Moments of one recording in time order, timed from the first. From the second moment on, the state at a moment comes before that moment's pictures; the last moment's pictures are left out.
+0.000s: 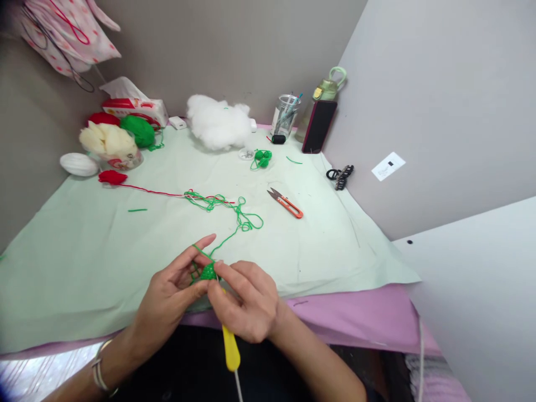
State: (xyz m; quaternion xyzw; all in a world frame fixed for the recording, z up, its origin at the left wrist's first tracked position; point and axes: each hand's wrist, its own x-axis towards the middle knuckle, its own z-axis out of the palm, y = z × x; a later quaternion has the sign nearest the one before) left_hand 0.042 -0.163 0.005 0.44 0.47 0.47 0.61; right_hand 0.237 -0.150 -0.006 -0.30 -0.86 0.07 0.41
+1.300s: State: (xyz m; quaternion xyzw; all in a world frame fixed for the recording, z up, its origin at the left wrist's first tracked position) left_hand 0.002 -0.146 0.012 0.53 0.36 0.31 0.71; right_hand 0.232 -0.154 0.008 -0.32 -0.55 0.55 0.54
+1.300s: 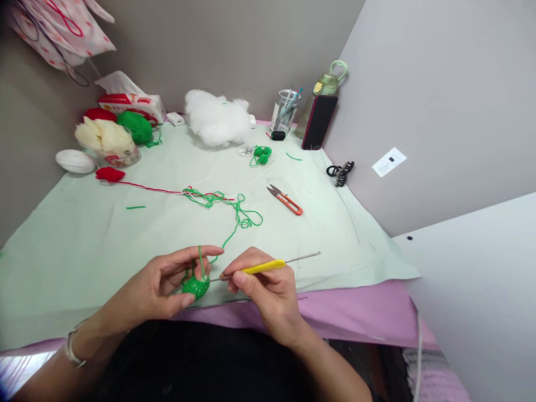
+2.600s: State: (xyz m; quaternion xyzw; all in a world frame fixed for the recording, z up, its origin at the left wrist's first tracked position) left_hand 0.028 -0.158 0.004 0.29 0.29 0.43 0.80; right_hand 0.209 -0.144 0.003 -0.30 -0.47 0.54 0.63
